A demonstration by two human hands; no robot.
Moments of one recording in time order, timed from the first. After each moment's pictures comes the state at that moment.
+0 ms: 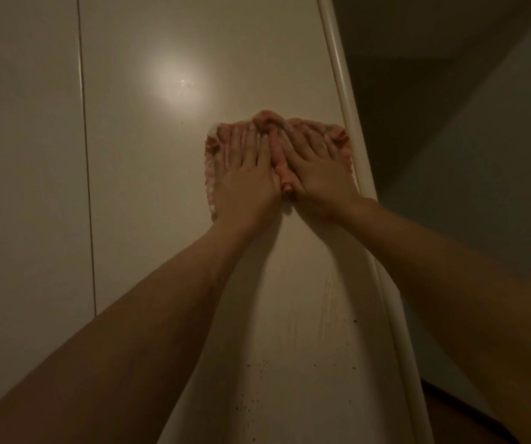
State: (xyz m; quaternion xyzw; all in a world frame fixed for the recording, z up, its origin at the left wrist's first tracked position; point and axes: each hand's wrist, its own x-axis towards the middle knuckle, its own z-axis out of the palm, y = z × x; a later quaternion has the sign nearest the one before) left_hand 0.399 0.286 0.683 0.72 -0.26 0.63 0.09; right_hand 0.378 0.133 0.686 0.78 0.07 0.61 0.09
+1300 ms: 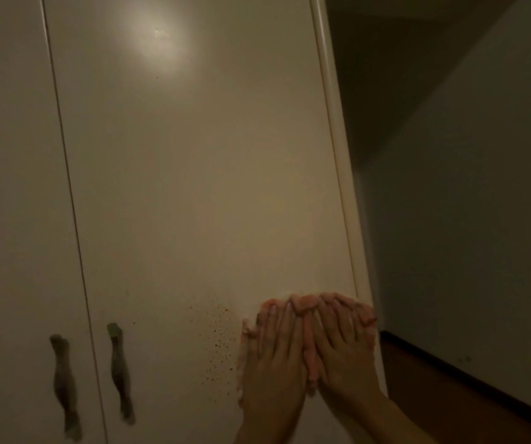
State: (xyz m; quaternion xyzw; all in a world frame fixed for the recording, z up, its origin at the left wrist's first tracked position) left_hand 0.376 0.278 0.354 0.83 -0.32 0.45 0.00; right_hand 0.358 0.127 0.327 0.83 0.02 0.56 0.05
